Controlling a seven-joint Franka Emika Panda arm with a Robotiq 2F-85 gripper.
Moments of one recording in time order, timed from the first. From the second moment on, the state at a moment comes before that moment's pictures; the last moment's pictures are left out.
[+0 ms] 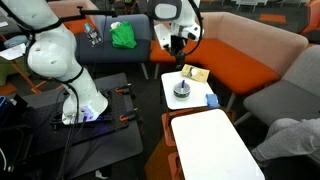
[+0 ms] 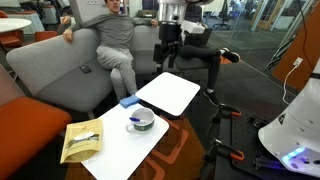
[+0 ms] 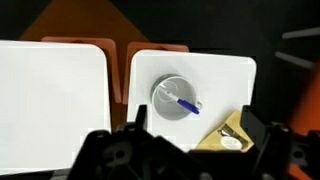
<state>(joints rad) -0.02 -0.02 -0.10 -2.41 0.27 2.31 -0.19</state>
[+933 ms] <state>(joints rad) -0.14 0.70 -0.02 -1.90 0.33 2.29 -0.19</state>
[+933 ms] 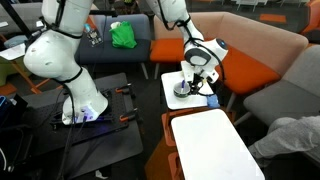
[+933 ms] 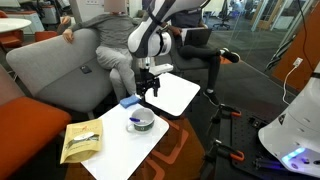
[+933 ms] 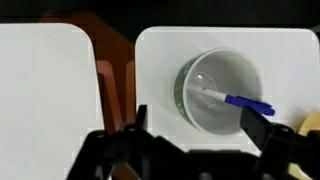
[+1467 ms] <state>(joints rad) -0.14 0.90 0.01 -1.71 0.33 2.20 -0.19</state>
